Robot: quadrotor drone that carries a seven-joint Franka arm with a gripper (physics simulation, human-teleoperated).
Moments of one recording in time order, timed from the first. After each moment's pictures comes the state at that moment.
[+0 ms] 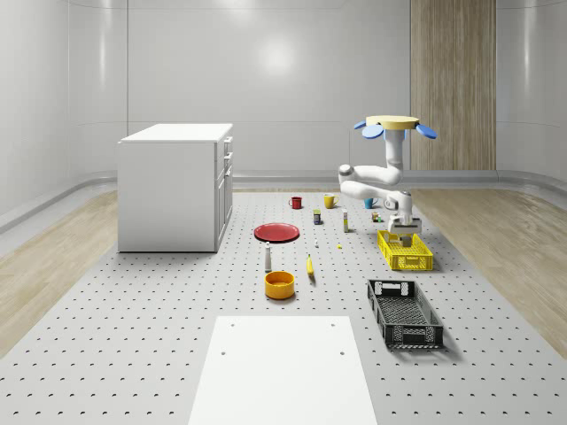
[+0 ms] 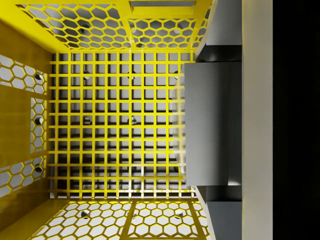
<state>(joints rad) -1.15 -1.52 1.17 -2.81 -1.96 1.65 1.63</state>
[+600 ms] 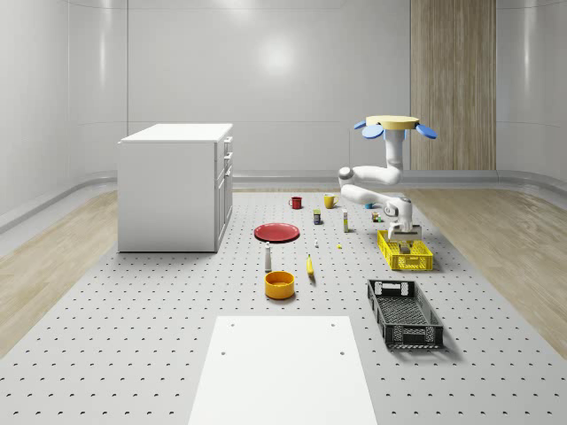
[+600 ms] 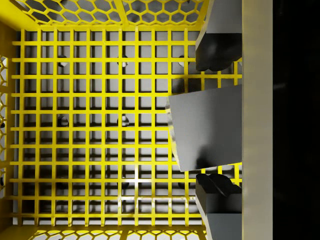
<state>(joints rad) -1.17 -1.50 1.06 -2.76 -2.07 1.69 1.63</state>
